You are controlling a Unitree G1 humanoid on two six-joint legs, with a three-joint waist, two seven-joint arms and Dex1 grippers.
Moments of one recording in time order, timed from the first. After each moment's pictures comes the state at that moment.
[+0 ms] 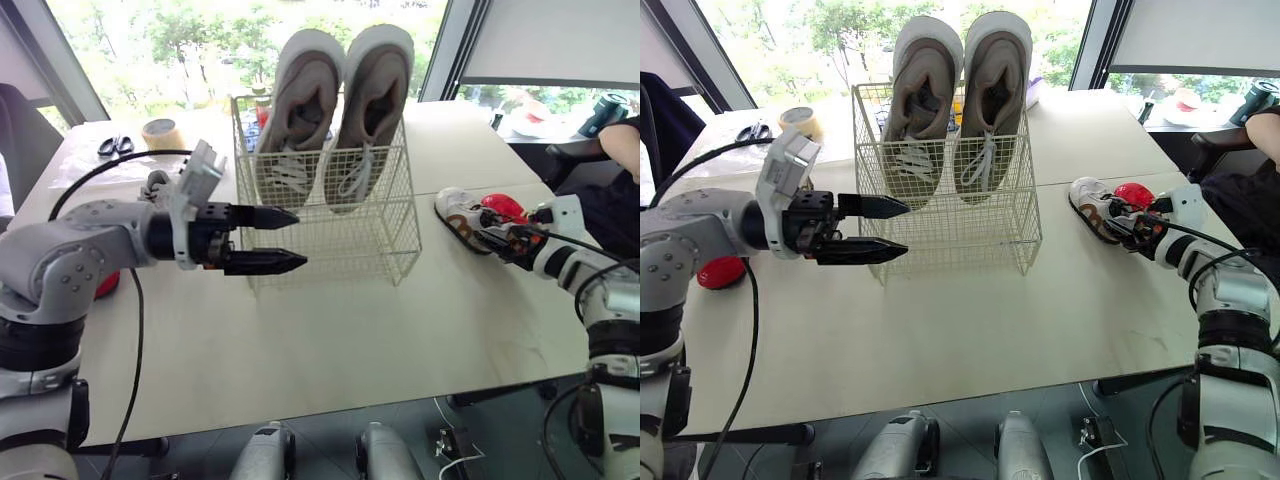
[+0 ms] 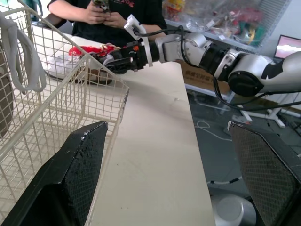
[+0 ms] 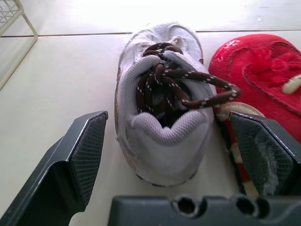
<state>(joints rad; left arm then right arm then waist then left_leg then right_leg) -0.68 0.81 0.09 -0.31 -0.99 0.99 -1.00 -0.67 -0.74 -0.25 0.71 0.30 0.40 0.71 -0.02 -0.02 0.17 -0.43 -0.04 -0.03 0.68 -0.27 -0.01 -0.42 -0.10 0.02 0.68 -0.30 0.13</state>
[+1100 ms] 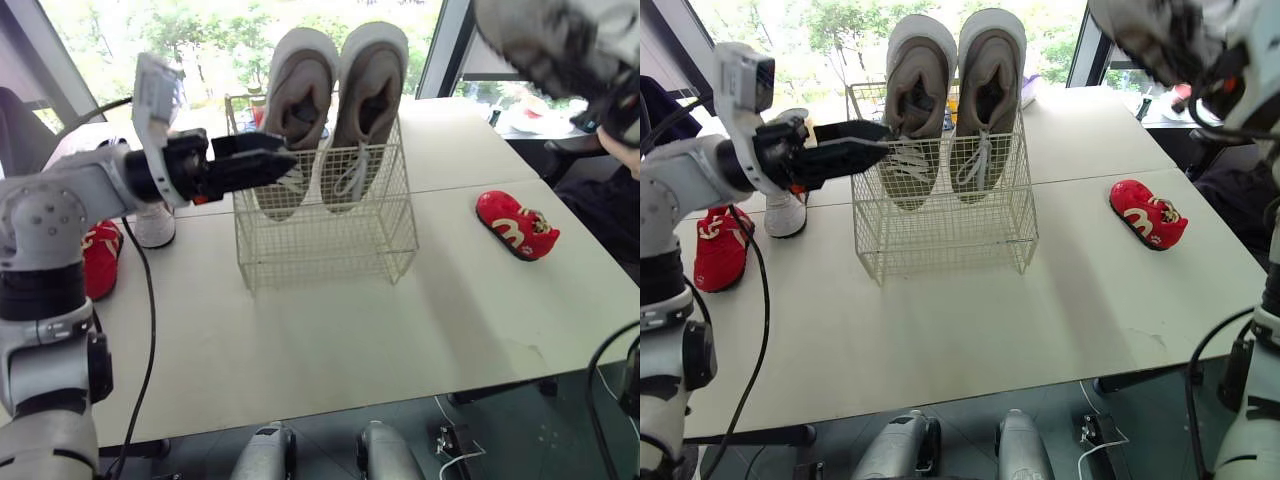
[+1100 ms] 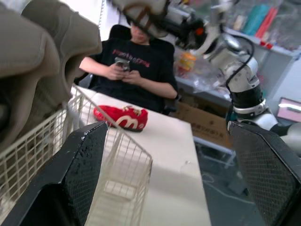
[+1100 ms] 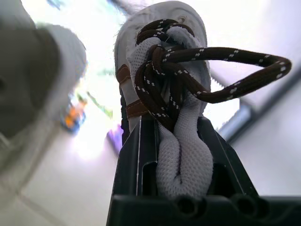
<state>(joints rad) -0.97 0.73 0.19 0.02 -1.09 1.09 -0.92 -0.90 -0.95 -0.26 -0.19 0.32 0.37 0.75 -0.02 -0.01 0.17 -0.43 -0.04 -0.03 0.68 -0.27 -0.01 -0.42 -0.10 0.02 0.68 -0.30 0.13</state>
